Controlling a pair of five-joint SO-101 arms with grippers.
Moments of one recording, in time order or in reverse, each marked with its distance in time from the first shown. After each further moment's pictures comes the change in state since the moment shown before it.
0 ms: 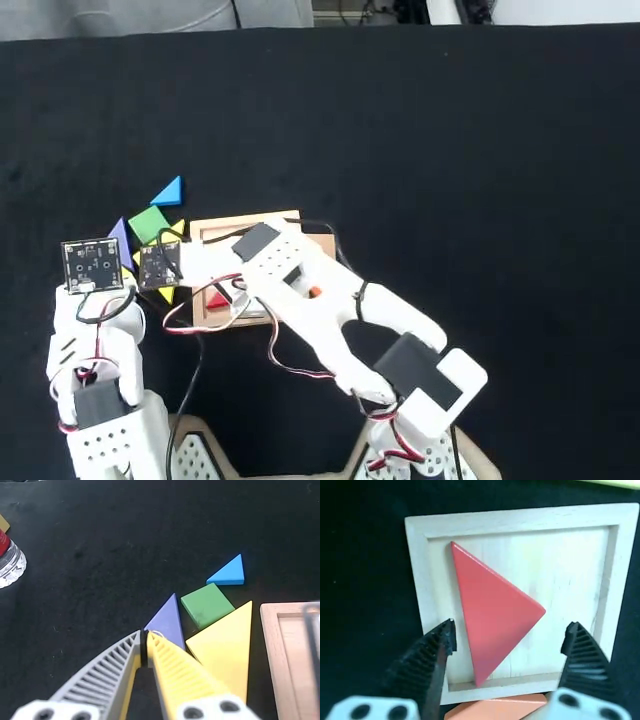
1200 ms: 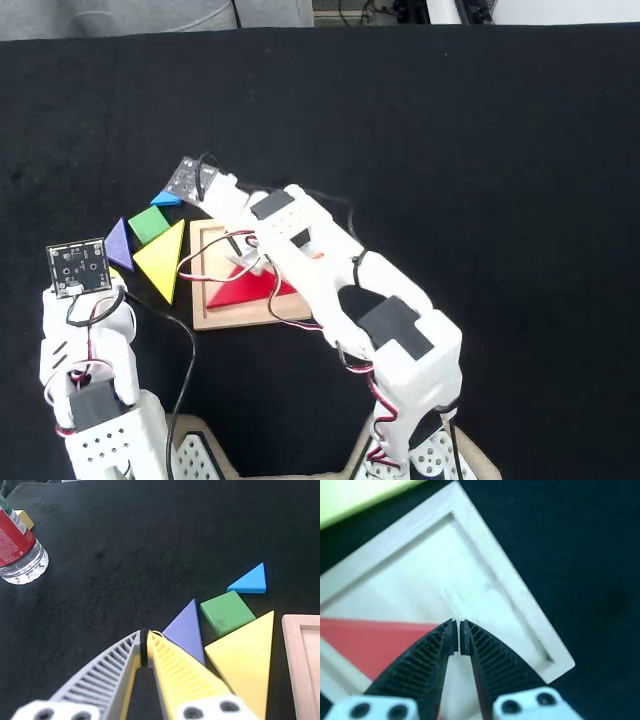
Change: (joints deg) left arm -3.7 0.0 0.0 -1.8 0.0; right arm 9.0 12.5 -10.5 -9.1 -21.6
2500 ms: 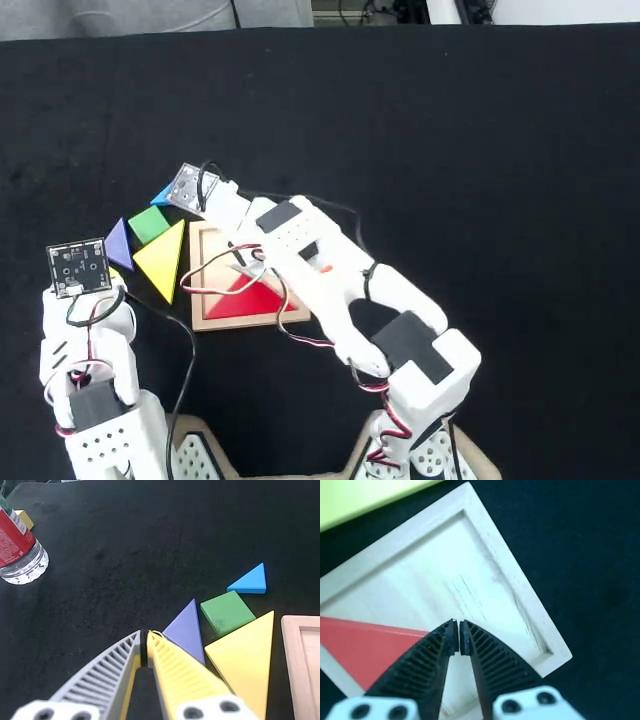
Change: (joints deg) left arm 0.0 0.0 0.0 0.0 0.0; right arm -0.9 -7.1 7.9 -4.6 0.6
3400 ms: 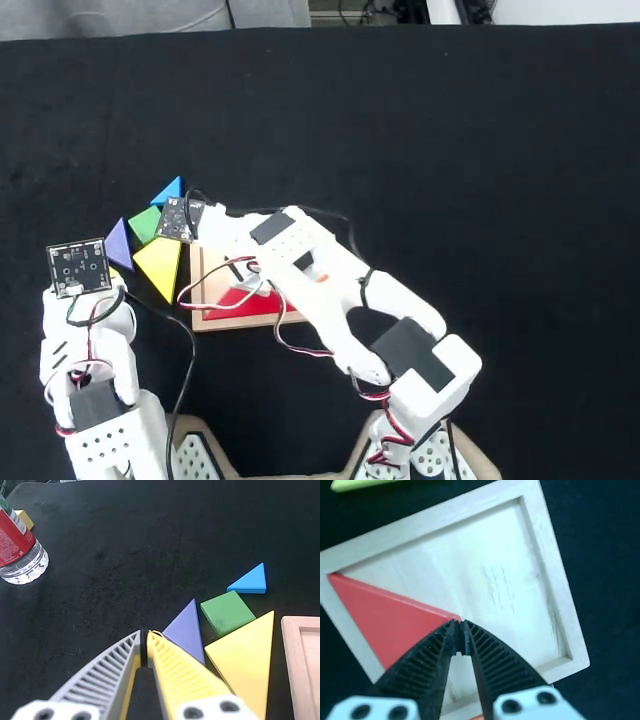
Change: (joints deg) left arm 0.0 0.0 0.0 0.0 0.0; right arm -2.5 -1.1 3.0 2.8 9.2
